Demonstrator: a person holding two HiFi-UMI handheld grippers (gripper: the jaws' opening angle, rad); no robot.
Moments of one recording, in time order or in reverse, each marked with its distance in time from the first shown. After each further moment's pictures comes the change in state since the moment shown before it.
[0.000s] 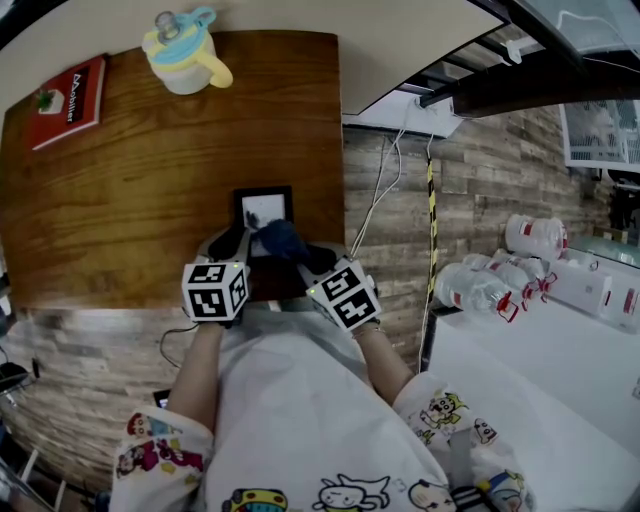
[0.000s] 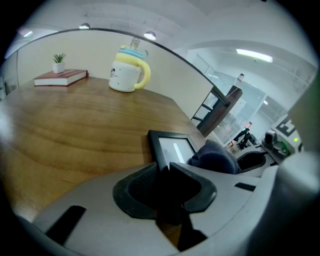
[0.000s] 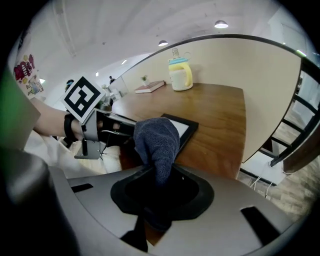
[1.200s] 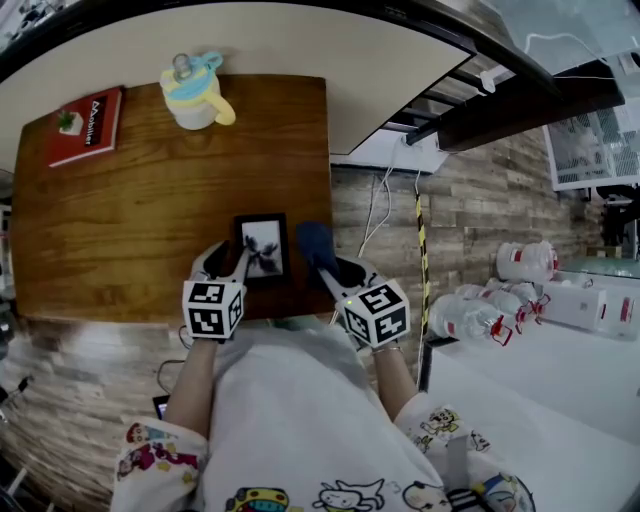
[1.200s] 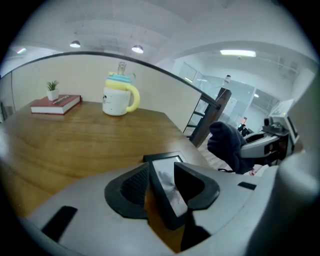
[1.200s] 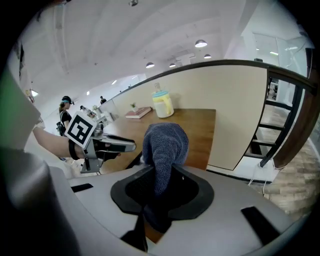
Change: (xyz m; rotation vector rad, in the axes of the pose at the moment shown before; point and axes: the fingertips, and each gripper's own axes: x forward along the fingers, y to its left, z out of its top) left arm -0.030 -0.014 0.038 0.136 -0.123 -0.005; right arm -0.083 -0.040 0.035 0.111 -0.224 -0.102
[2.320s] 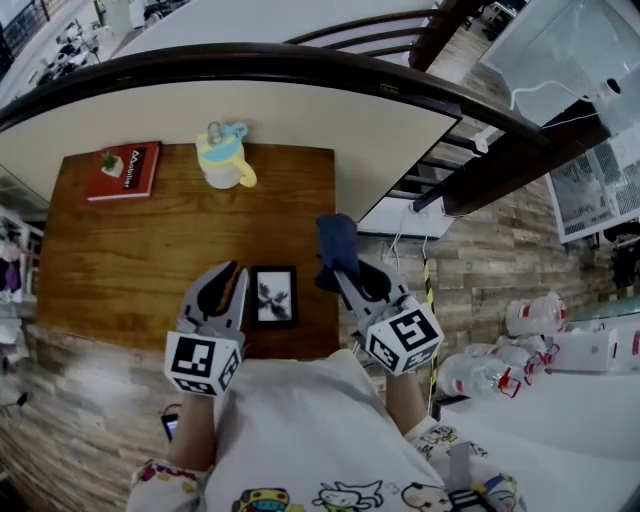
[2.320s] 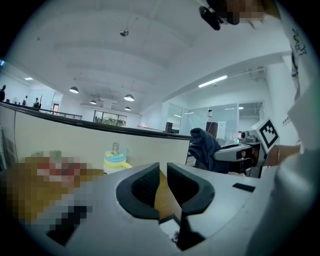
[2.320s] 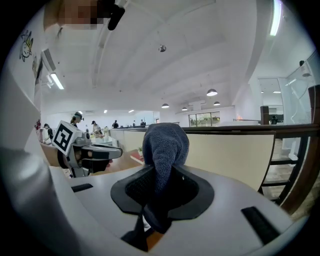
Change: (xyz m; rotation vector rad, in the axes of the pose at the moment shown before) left arm -0.134 -0.045 0.163 0.182 -0.501 0.012; right arm -0.083 0.019 0.170 -0.217 -0.494 0.030
